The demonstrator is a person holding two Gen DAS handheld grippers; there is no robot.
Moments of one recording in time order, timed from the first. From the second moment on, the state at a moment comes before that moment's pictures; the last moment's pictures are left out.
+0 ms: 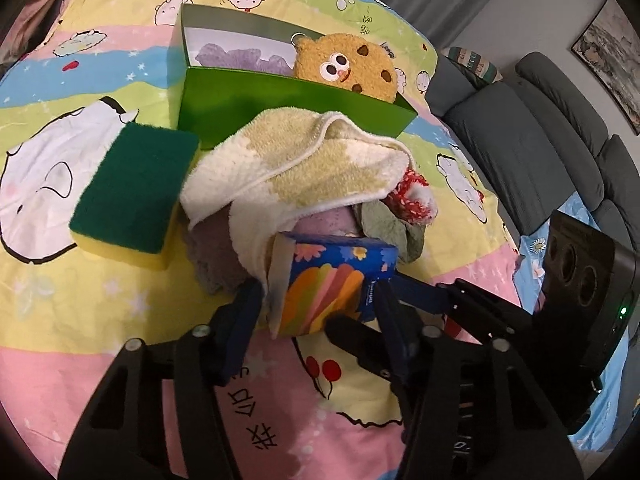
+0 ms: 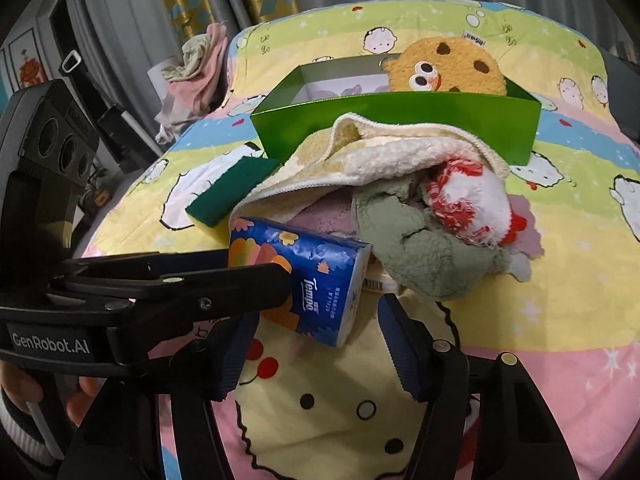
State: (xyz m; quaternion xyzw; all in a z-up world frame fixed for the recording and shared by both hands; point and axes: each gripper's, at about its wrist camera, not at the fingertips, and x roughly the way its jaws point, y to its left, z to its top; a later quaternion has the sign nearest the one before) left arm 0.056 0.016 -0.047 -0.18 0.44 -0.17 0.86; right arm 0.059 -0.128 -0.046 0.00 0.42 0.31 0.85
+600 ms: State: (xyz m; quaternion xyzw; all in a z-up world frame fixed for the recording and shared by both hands) left arm 0.026 0.028 -0.023 -0.16 0.43 -0.13 0.88; right arm 0.033 -0.115 -0.027 -0.01 0.40 0.34 0.85
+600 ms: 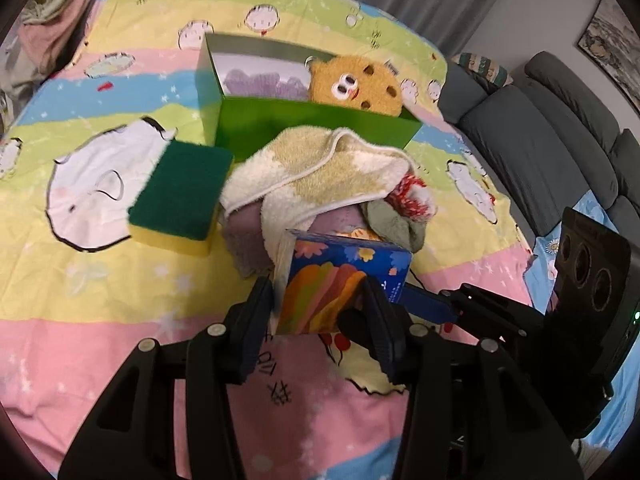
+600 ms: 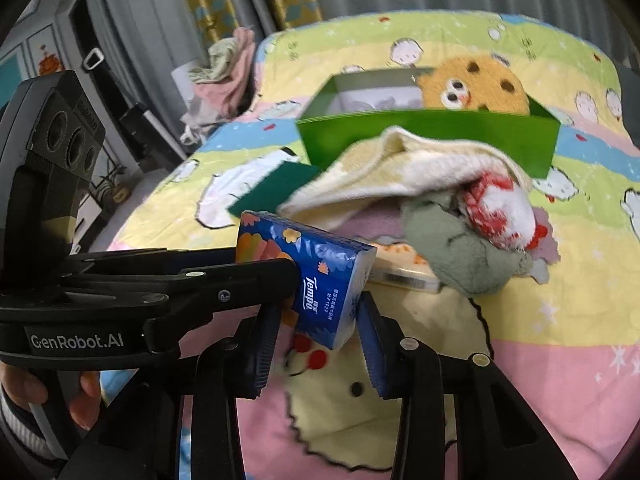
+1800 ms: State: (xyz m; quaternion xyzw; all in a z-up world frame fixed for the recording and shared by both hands) left arm 0.197 0.060 0.046 -0.17 0.37 -0.10 0.91; right arm 0.198 -0.088 0.046 -0.01 0.32 0.33 0.89
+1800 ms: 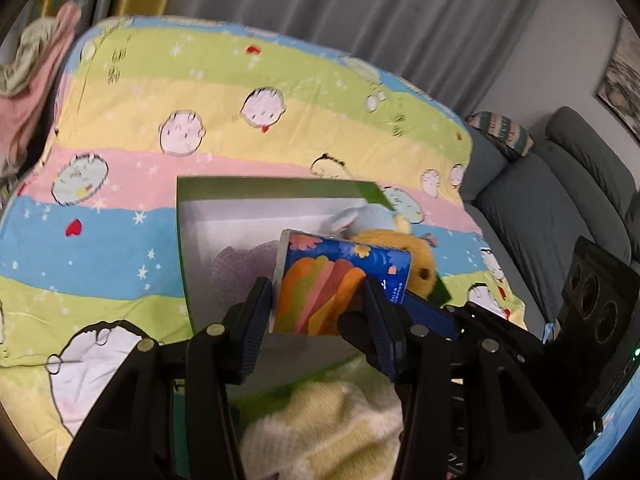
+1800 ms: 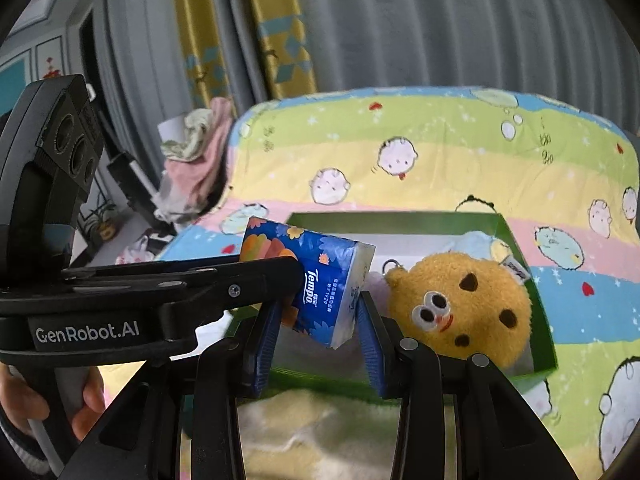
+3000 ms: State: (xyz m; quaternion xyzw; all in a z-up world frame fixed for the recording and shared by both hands) left arm 0.089 0.057 0.057 -0.12 0.35 -0.02 0.93; right arm 0.108 -0.113 0.061 -0.06 0.33 0.21 0.92
